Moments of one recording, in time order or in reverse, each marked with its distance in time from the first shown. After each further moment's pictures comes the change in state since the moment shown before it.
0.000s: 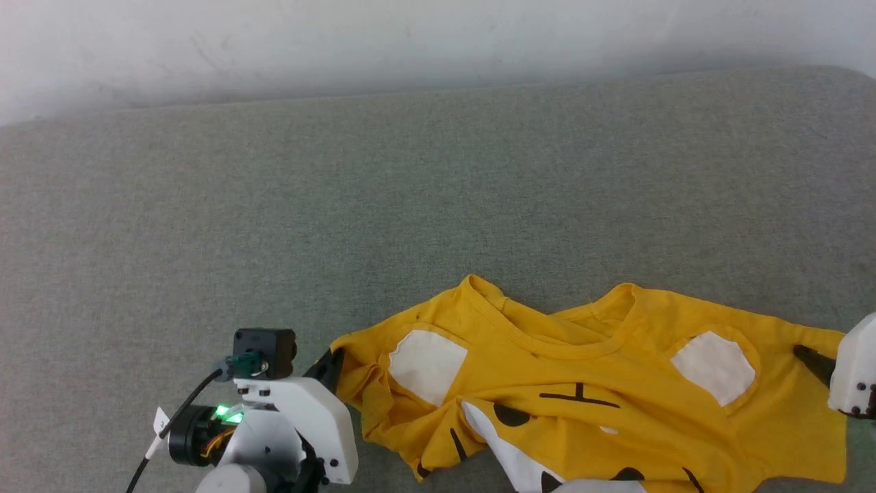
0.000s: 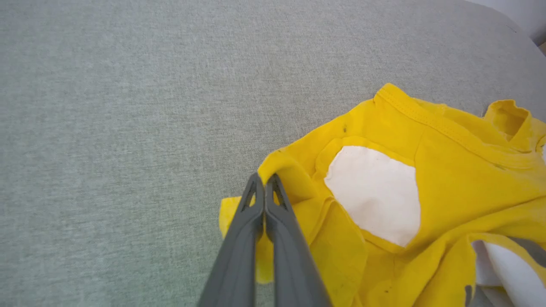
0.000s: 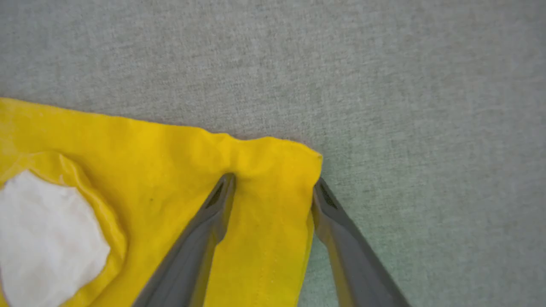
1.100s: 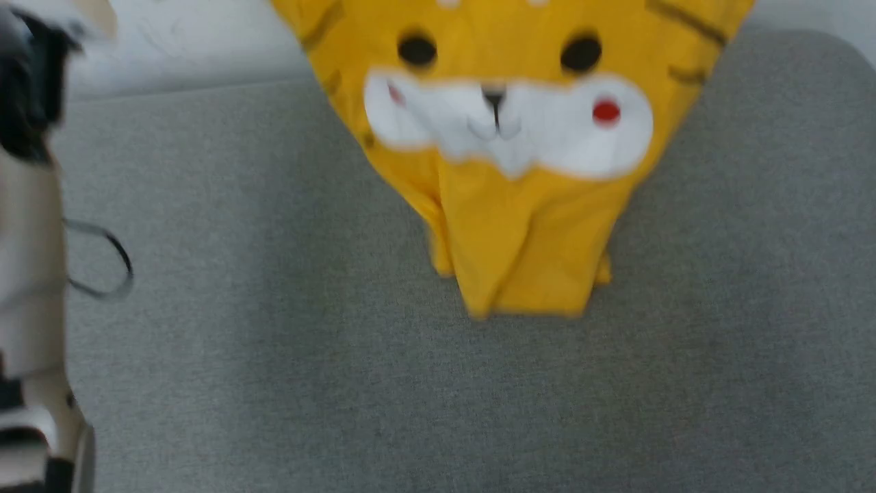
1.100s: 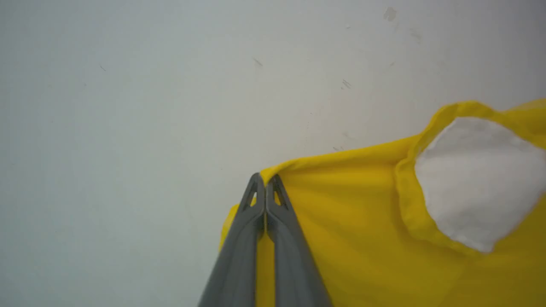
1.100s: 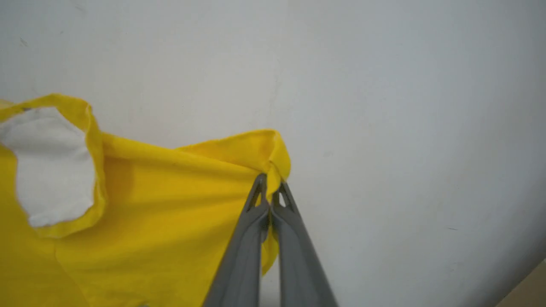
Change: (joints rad) left arm -0.928 0.197 0.192 0.360 0.043 -0.053 -0.263; right arm -0.721 -0.047 -0.006 -0.226 -0.217 0.010 -0.355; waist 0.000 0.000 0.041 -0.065
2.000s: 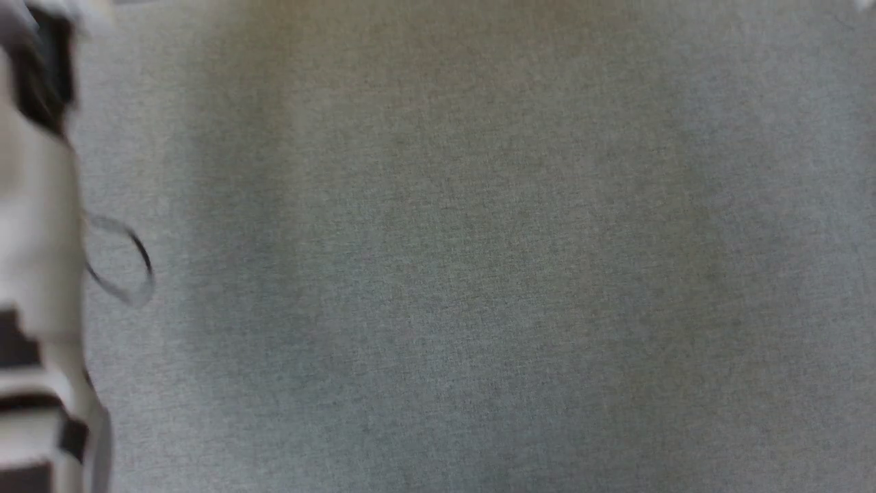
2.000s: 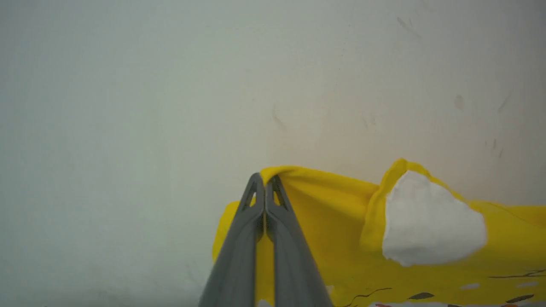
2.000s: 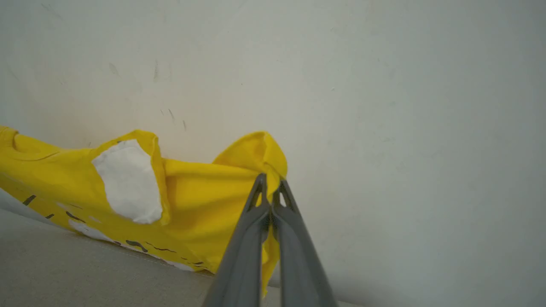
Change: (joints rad) left arm -0.172 -0.032 0.000 0.419 -0.028 -0.054 -0.325; right arm -0.201 0.072 0.390 0.322 0.194 0.000 -0.367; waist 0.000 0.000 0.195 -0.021
